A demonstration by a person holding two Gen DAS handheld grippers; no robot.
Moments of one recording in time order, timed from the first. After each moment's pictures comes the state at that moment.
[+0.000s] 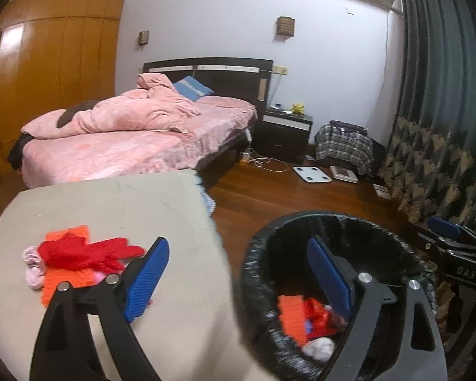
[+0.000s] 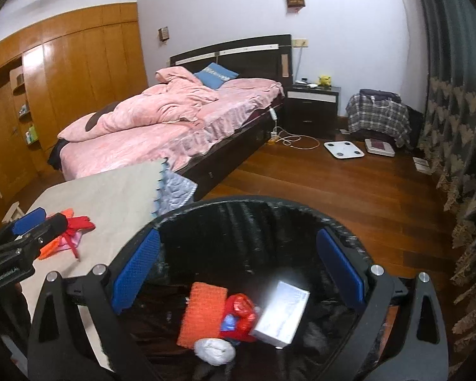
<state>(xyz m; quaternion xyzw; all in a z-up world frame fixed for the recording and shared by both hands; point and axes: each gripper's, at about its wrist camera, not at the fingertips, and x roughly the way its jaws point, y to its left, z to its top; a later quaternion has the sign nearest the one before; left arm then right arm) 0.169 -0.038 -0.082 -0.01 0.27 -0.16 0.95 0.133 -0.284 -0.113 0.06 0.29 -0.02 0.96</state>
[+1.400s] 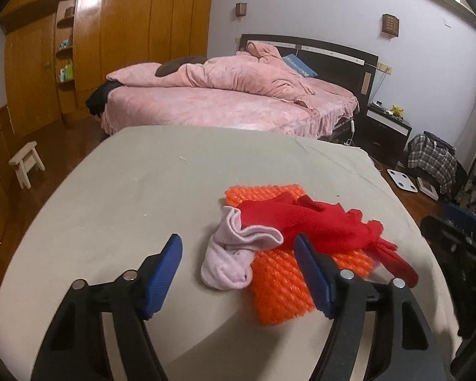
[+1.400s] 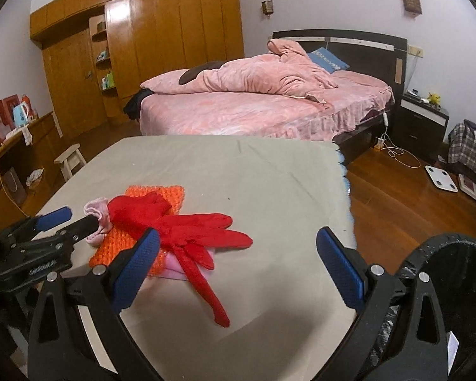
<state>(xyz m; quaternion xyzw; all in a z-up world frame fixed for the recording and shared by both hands) 0.227 0.204 -0.158 -0.06 0.33 0.02 0.94 0.256 -0.032 -0.158 -0.02 0.31 0.17 0.93</state>
